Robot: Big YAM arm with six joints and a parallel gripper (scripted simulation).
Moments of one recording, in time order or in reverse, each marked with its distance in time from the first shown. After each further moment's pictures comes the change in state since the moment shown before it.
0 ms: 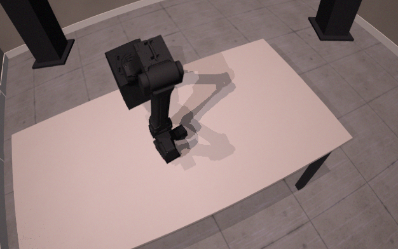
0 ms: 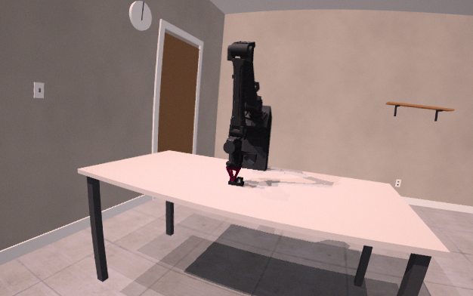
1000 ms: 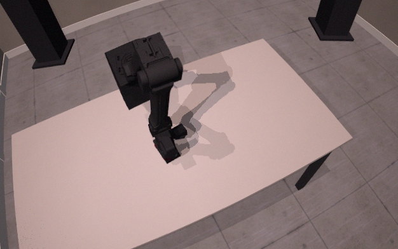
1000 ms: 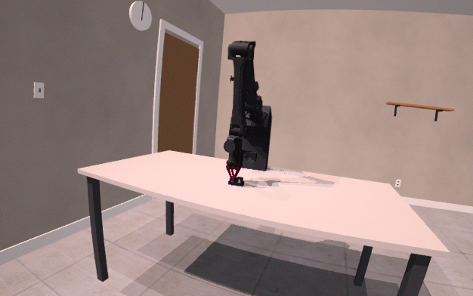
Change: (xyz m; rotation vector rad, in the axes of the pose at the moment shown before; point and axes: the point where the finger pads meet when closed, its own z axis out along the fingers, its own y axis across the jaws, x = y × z) arm -0.001 0.002 -0.005 -0.004 0.000 0.000
